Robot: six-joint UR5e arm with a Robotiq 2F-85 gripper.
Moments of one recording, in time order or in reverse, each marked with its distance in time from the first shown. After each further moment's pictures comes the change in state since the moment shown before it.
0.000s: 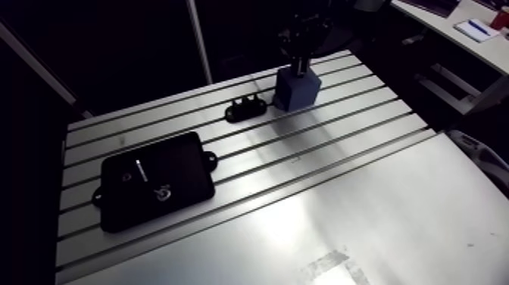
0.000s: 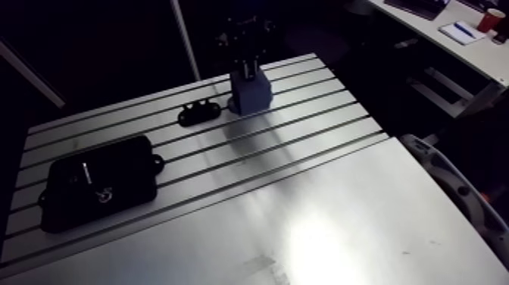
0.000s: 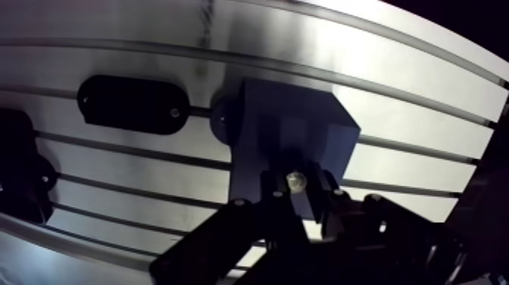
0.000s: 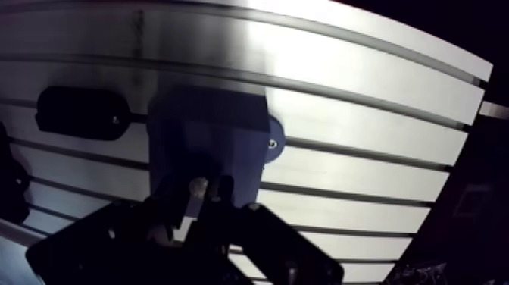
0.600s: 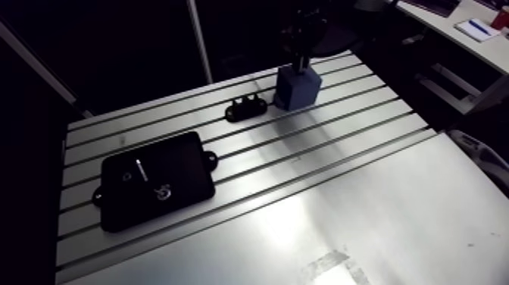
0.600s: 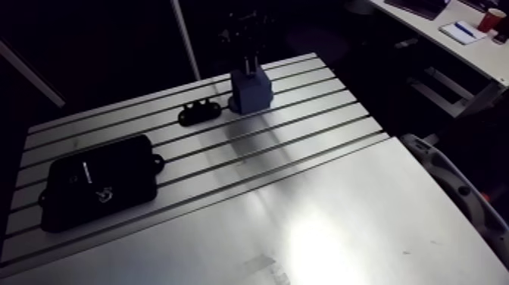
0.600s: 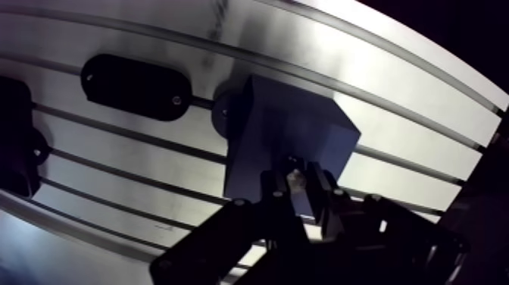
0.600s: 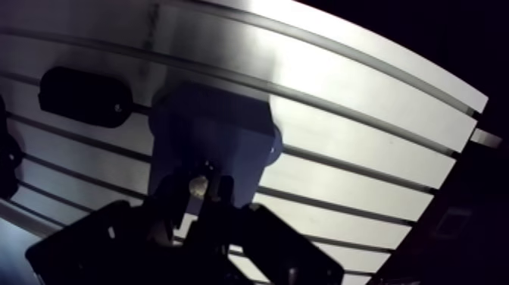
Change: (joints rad) arm 0.001 0.002 -0.019 0.017 -0.004 -0.119
